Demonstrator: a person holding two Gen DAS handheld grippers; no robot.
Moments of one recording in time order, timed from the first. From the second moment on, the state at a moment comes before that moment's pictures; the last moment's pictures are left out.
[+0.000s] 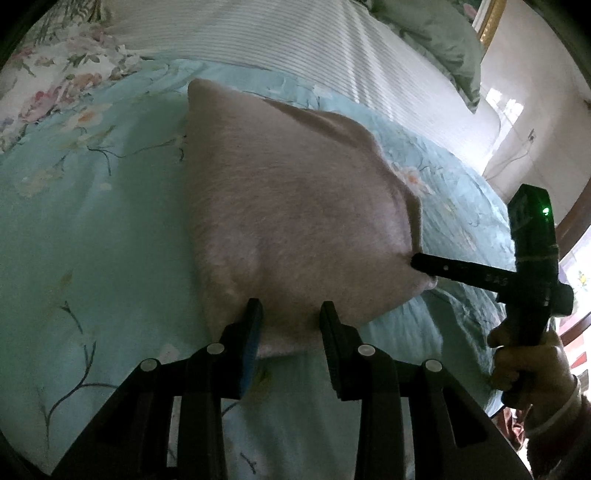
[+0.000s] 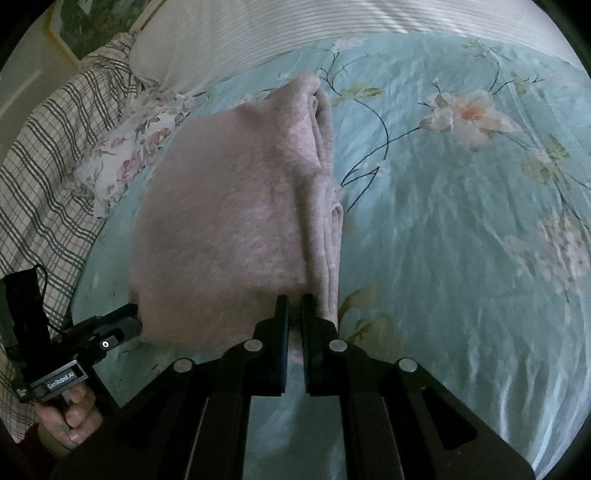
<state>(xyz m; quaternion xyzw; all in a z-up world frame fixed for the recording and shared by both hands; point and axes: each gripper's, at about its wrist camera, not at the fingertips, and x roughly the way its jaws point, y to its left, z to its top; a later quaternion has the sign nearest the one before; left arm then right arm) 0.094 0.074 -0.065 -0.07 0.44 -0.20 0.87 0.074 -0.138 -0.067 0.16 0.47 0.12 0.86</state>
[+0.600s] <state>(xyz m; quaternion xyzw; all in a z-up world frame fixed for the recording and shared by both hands) 0.048 0.108 -0.056 -0.05 0.46 -0.09 0.88 0.001 -0.121 -0.034 0.12 0.45 0.11 0.88</state>
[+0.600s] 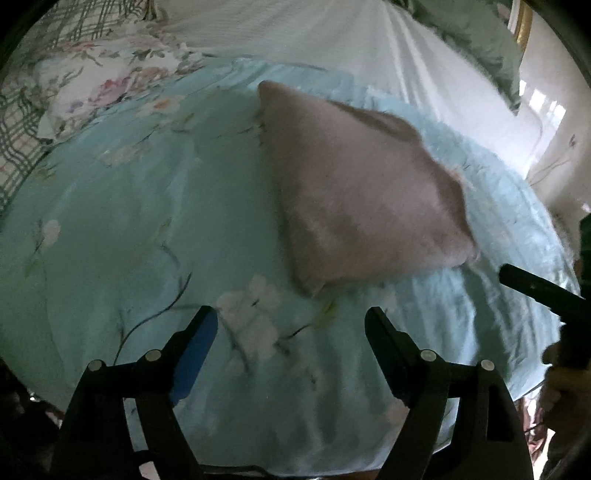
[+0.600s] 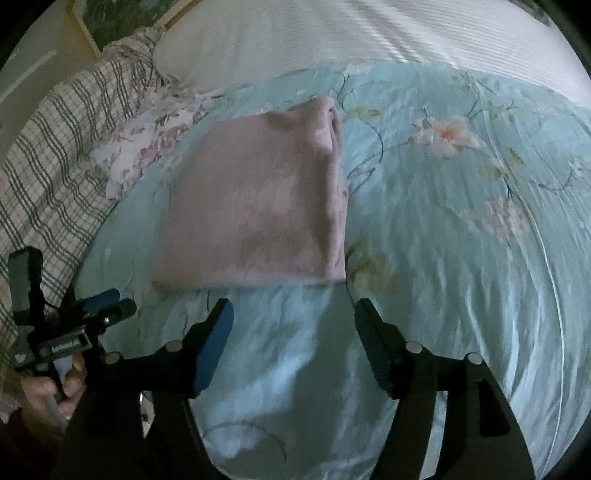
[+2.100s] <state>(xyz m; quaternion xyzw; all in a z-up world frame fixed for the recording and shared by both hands) 0.058 0.082 -0.018 0.08 0.43 -0.04 0.90 0.009 -0.091 -0.011 0.00 0.45 0.13 0.88</state>
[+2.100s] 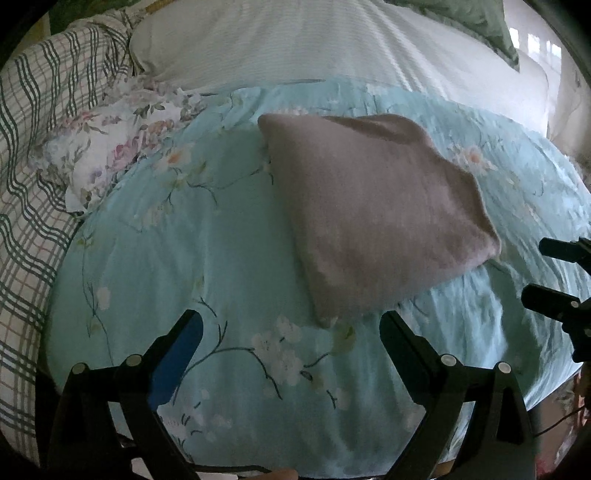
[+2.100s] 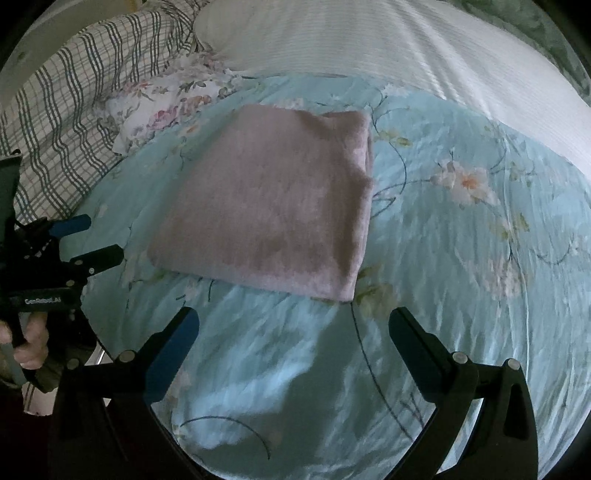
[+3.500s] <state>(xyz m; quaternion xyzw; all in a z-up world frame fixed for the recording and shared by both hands) 0.079 0.068 -0.005 0.08 0.42 -0.04 0.90 0.037 -0.085 0.003 -0.01 0.44 0.13 0.89</state>
